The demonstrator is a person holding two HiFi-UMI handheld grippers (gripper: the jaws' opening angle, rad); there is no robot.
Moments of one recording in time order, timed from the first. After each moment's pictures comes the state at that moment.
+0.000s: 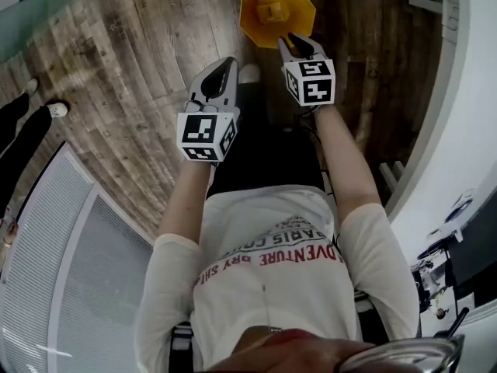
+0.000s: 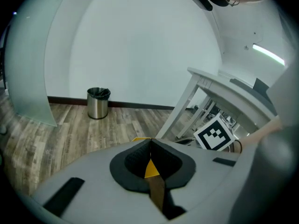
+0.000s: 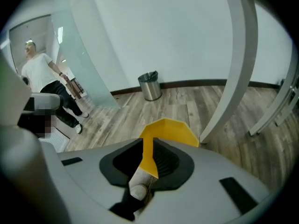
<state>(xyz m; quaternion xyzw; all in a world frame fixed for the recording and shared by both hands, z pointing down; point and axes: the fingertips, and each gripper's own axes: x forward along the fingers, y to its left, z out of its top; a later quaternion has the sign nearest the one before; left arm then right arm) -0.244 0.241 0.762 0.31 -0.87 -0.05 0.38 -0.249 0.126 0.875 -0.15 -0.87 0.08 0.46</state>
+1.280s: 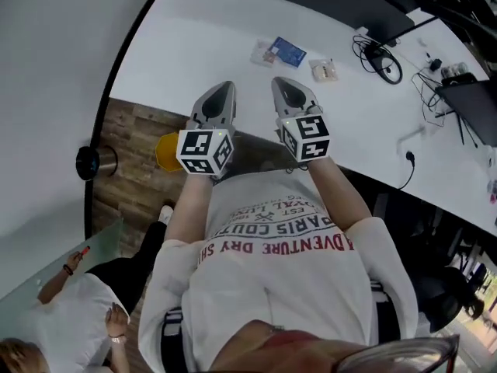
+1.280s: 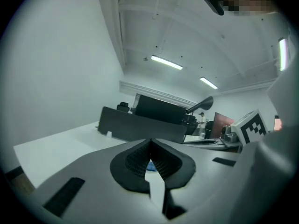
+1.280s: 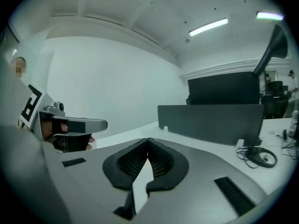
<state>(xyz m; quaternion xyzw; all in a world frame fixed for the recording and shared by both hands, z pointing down) 0.088 -0.138 0.264 0.78 -0.61 0.00 0.15 0.181 -0.178 0.285 0.37 -0.92 0.09 0.11</state>
